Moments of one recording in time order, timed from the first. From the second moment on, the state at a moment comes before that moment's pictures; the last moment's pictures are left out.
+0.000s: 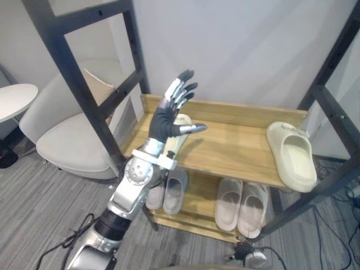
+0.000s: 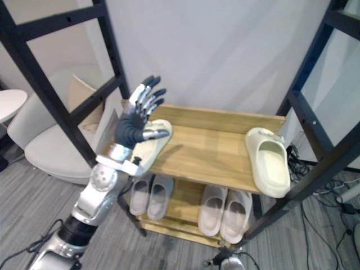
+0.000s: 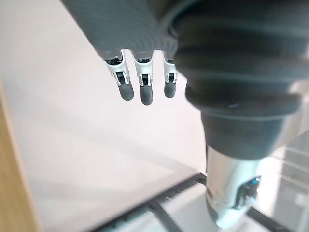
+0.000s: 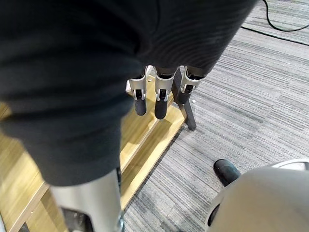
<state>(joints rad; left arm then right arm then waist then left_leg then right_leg) -0.36 0.38 -0.31 -0.16 -0.27 -0.20 0.08 0.00 -0.15 0.12 1.09 -0.24 -0.01 -0.09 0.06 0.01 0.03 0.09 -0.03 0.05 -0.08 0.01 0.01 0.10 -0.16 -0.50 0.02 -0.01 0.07</state>
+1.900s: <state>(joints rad) -0.56 0.61 -0.15 0.41 0.08 -0.10 0.14 -0.02 -0.10 -0.03 1.04 -0.24 0.01 -0.10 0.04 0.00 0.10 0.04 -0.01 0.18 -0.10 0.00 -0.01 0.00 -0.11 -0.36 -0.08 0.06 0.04</state>
